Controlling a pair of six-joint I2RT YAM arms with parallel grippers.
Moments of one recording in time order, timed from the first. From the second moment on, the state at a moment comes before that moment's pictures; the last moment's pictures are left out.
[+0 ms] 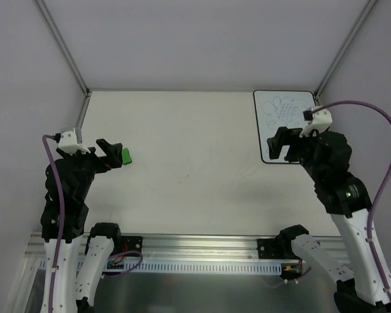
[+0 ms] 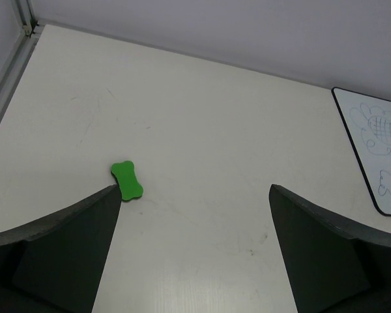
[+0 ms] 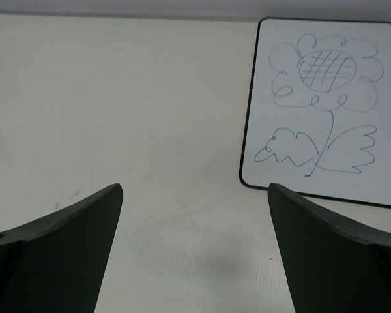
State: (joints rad) left arm -0.02 0.47 0.91 -0.57 0.04 -0.28; right arm 0.33 0.72 1.15 -0.70 0.10 0.13
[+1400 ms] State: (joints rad) left arm -0.02 0.59 0.74 -0.58 -0.03 -0.33; right arm 0.18 2.04 1.48 -0.55 0.06 0.36
